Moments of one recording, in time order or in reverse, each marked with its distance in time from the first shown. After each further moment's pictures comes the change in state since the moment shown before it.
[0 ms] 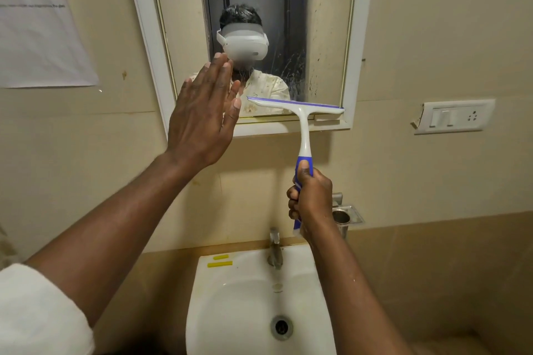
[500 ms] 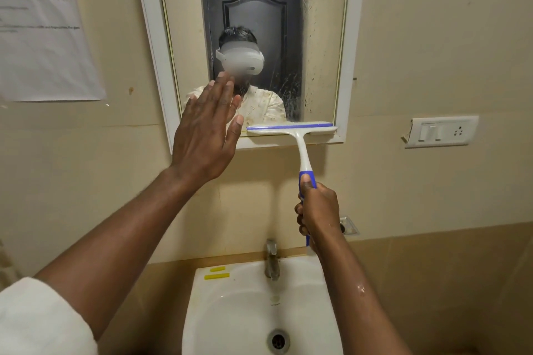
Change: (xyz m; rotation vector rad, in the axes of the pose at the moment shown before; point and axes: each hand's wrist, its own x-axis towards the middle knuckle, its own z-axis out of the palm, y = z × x) left_hand -0.006 0.009 -0.012 -0.025 0.000 -0.001; right_hand -0.011 -0.013 -0.013 -0.206 0.095 0.047
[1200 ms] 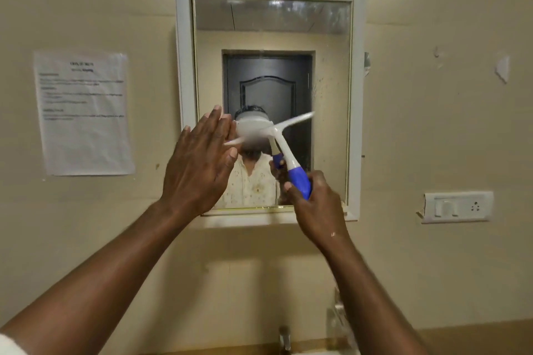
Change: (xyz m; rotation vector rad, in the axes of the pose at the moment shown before) left_hand 0.056 -0.030 -0.058 0.135 0.136 0.020; right_hand 0.022 -0.119 0.033 -0.443 0.027 -0.727
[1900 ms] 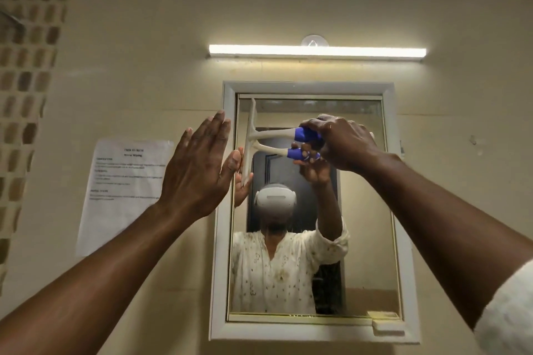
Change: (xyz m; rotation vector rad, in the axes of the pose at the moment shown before) left_hand 0.103 -0.055 -0.074 0.144 0.176 -0.005; right_hand 0.214 -0.139 -0.046 -0.645 0.085 -0.832
